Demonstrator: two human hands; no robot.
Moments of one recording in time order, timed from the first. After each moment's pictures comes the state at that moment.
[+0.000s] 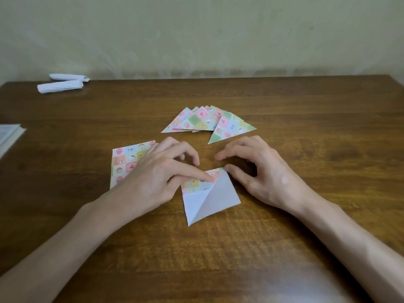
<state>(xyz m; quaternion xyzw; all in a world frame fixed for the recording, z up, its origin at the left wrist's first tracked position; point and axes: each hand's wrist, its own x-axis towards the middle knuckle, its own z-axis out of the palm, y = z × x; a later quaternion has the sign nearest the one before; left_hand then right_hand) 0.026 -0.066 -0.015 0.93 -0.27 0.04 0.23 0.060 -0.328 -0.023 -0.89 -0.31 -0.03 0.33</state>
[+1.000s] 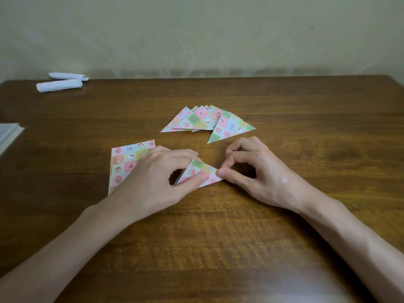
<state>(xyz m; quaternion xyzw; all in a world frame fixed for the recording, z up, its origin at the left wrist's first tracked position) 0.017 -0.079 -0.012 0.94 -0.20 0.07 0.27 0.064 -0.330 -0.026 -0.88 -0.33 0.01 0.35</state>
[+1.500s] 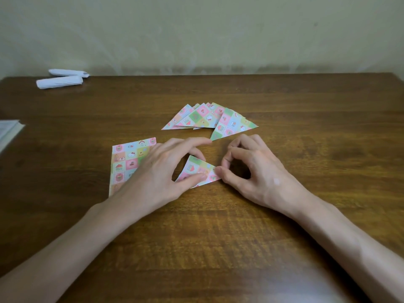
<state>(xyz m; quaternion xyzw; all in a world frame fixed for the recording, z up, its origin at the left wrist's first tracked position) 0.023 -0.078 -0.019 0.94 -0.18 0.06 0.28 0.058 -0.315 -0.031 -0.91 -0.29 -0.04 0.30</state>
